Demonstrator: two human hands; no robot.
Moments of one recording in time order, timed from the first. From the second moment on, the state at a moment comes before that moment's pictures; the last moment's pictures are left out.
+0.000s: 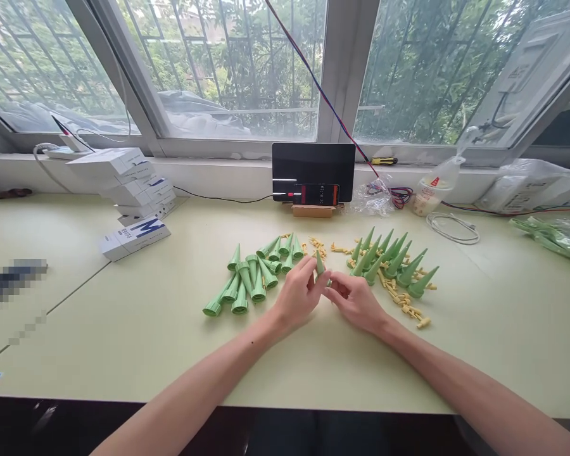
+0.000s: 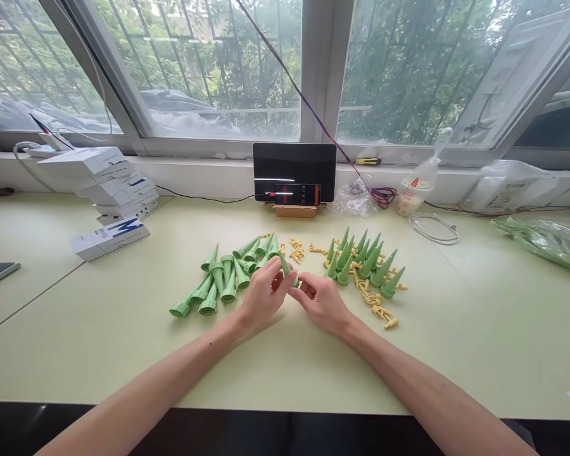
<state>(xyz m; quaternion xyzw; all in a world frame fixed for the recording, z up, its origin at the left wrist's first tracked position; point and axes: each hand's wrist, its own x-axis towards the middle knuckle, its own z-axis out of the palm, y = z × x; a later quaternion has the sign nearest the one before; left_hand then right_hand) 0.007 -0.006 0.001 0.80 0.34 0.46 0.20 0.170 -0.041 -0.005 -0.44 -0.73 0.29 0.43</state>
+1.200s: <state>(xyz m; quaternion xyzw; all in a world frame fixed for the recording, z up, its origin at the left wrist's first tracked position) 0.005 0.006 0.002 0.76 0.37 0.47 0.25 0.227 -0.042 0.062 -0.43 -0.75 -0.18 0.47</state>
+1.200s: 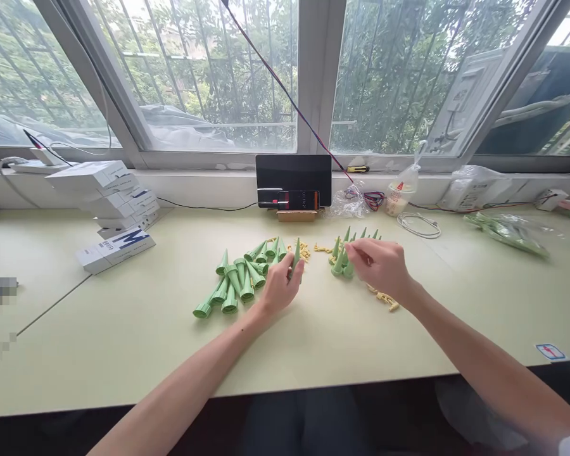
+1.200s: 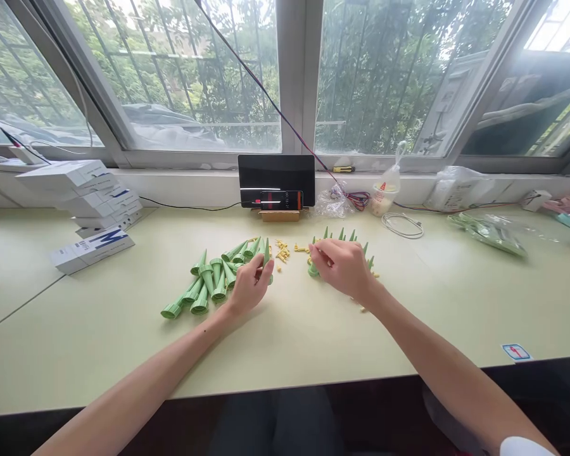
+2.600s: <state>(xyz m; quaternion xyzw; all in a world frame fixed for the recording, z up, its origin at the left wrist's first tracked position) 0.005 0.010 -0.005 0.83 0.35 0.38 0.20 0.270 -0.050 -0.038 -0.57 -0.78 0.00 0.25</state>
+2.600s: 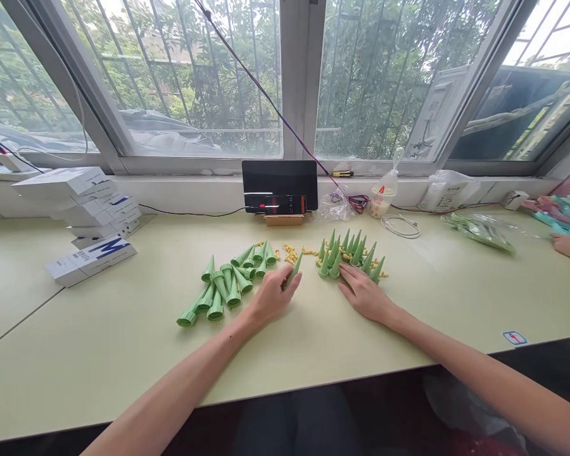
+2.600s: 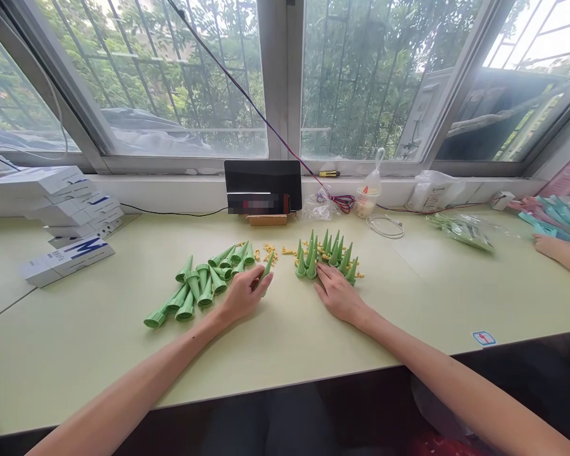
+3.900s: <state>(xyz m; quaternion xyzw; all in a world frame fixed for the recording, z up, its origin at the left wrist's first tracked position) 0.006 0.010 -0.006 0.82 0.35 0.41 0.16 0.198 -0.089 -0.014 -0.43 -0.87 0.05 0.24</state>
